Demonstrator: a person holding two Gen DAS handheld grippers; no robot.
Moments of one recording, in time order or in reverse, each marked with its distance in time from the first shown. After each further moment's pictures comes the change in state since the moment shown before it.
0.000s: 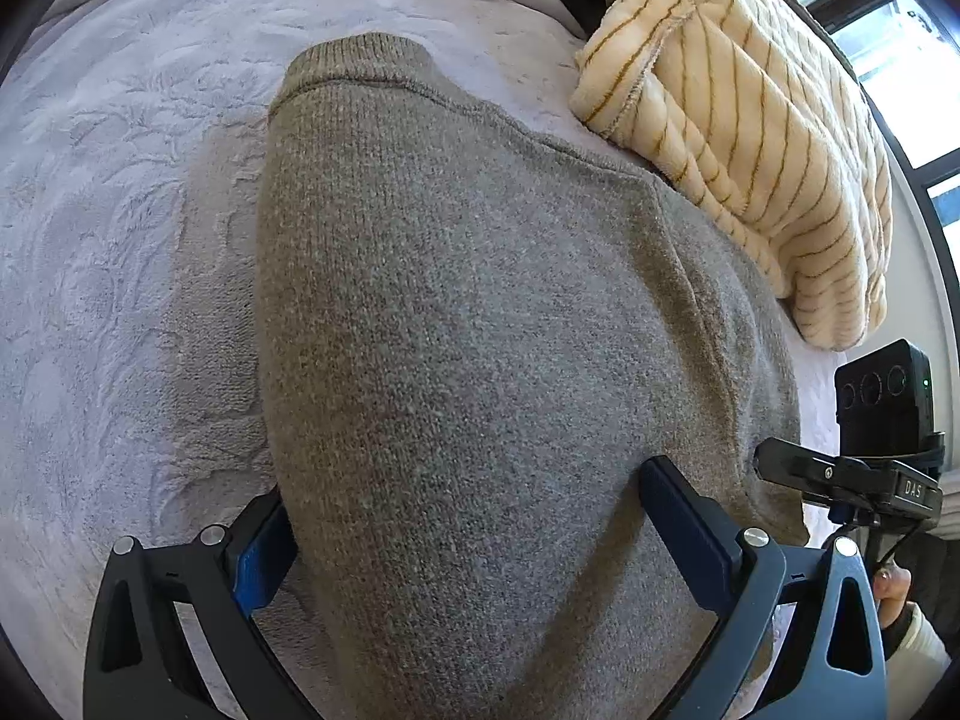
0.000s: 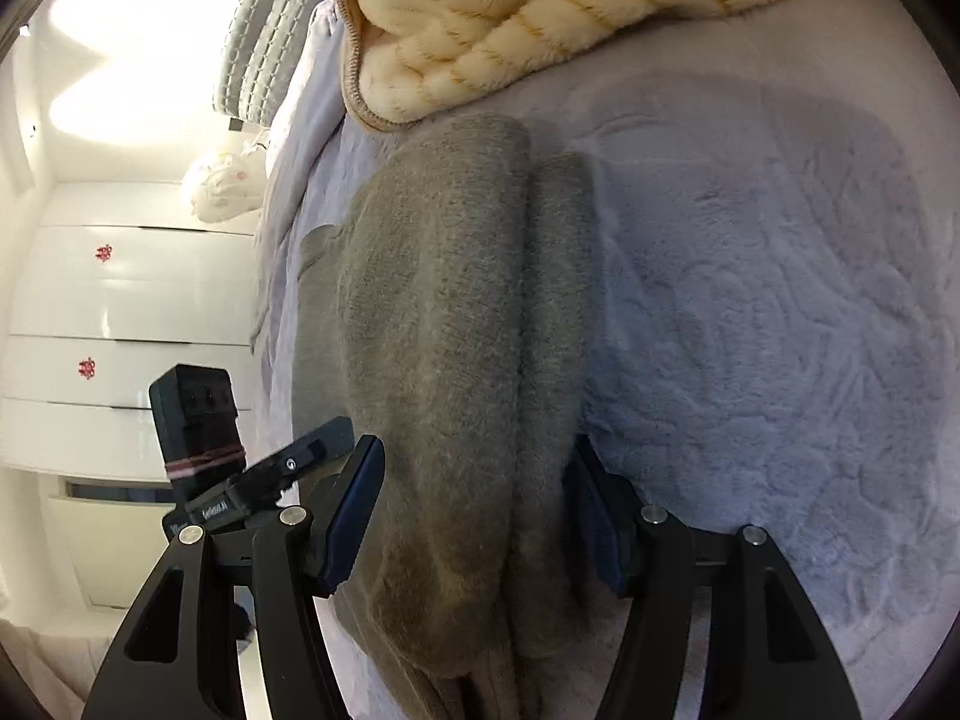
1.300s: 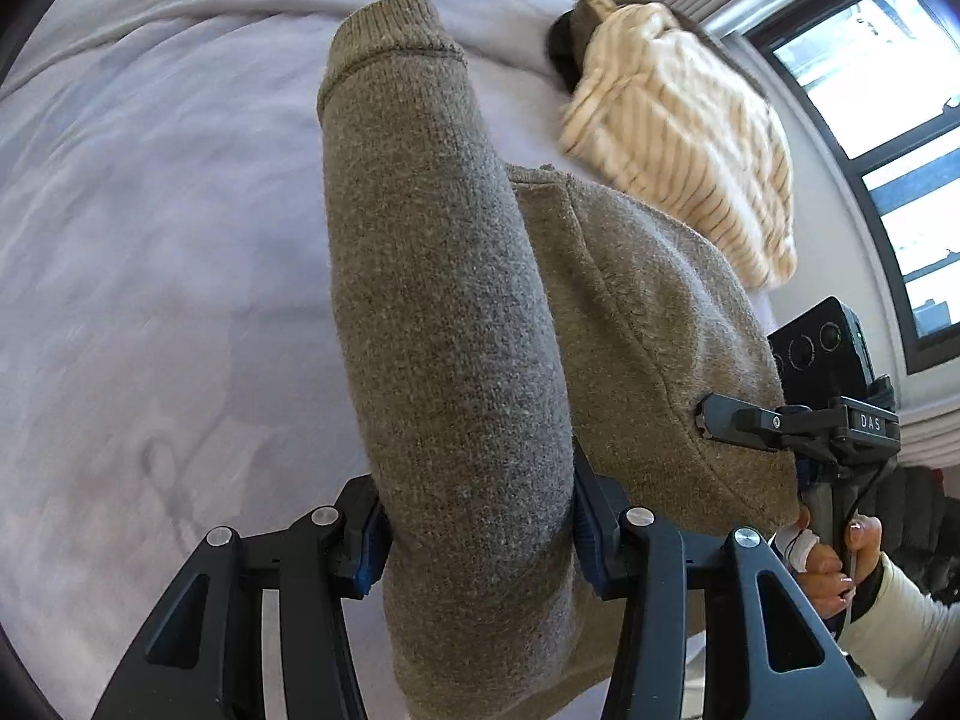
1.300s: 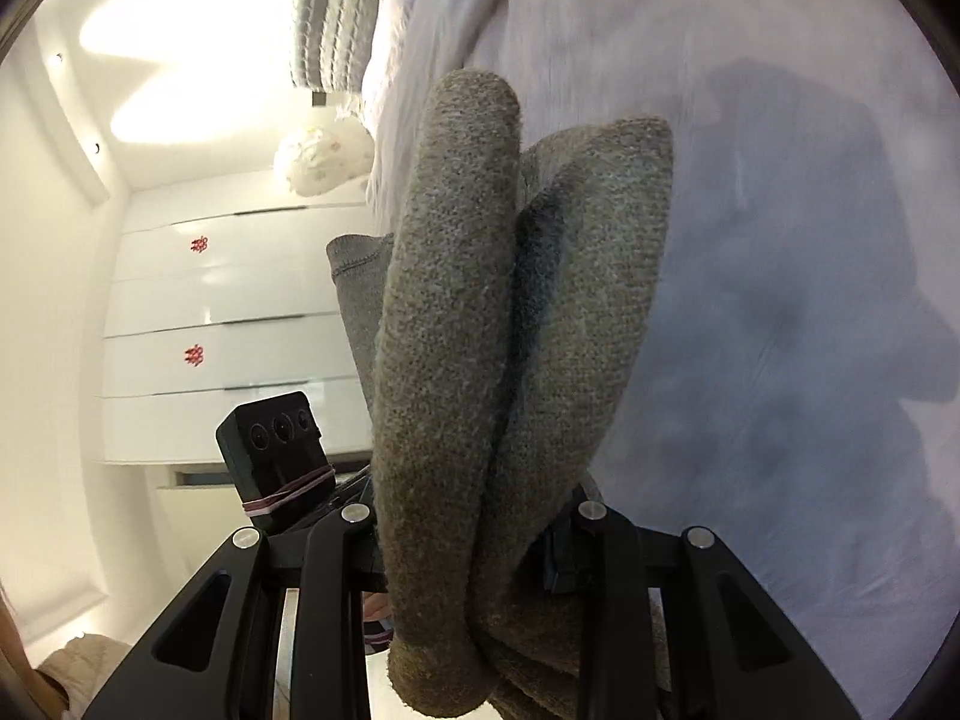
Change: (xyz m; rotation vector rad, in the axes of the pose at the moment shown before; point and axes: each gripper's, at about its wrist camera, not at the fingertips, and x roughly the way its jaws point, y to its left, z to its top) left arm -0.200 0.085 -0.120 0.017 -0.001 -0.050; right arm 0.072 0.154 -0.130 0.103 0.103 0.303
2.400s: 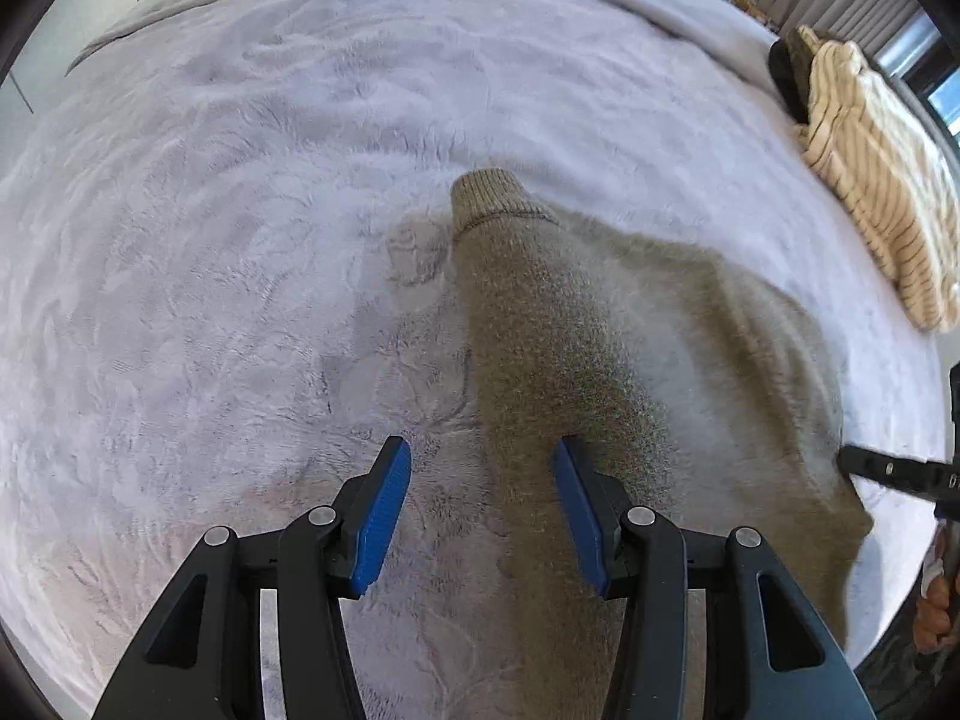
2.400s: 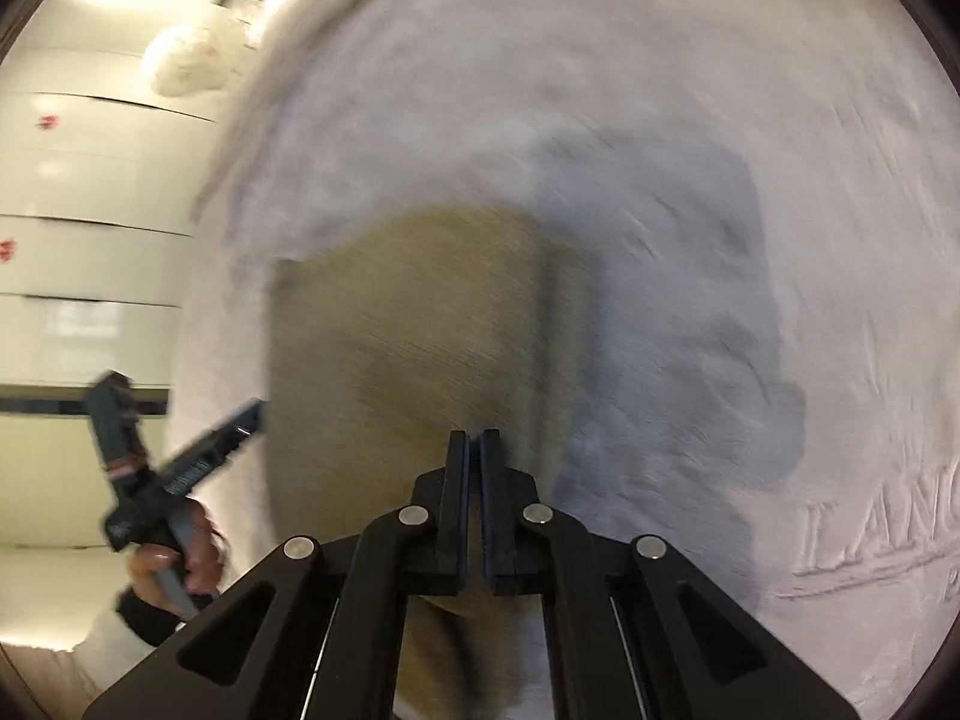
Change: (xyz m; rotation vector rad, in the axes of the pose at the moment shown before) left arm -0.002 0.119 -0.073 -0.179 -0.076 0.382; right arm 0.055 -0.010 -0.035 -0.168 0.061 -0.567
